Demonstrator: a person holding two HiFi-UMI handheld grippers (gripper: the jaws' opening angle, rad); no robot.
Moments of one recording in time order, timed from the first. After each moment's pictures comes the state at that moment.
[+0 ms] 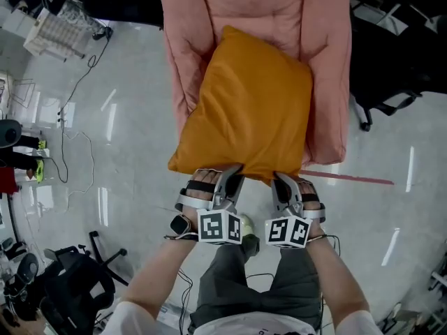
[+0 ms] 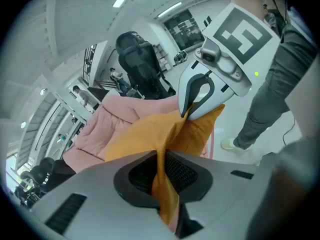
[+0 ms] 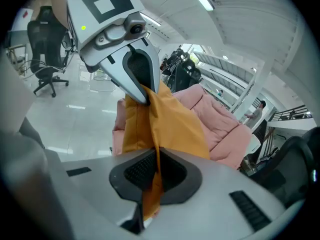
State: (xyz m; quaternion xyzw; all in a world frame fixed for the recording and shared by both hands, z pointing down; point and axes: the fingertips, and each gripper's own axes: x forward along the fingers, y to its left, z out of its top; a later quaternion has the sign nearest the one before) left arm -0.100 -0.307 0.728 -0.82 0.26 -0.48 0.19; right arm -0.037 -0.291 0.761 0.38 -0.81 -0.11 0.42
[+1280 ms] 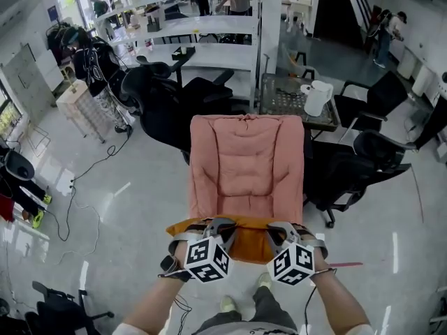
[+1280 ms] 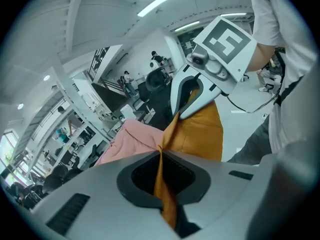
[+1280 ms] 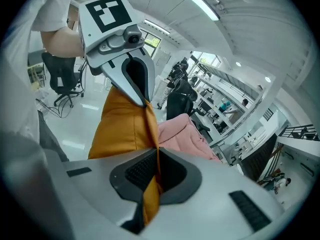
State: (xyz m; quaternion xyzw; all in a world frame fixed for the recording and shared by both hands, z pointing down) left arm -0.077 -0.332 0.381 -0.86 0.26 -0.43 0.11; right arm -0.009 -0.329 0.397 0.30 -0.84 -0.13 0.44
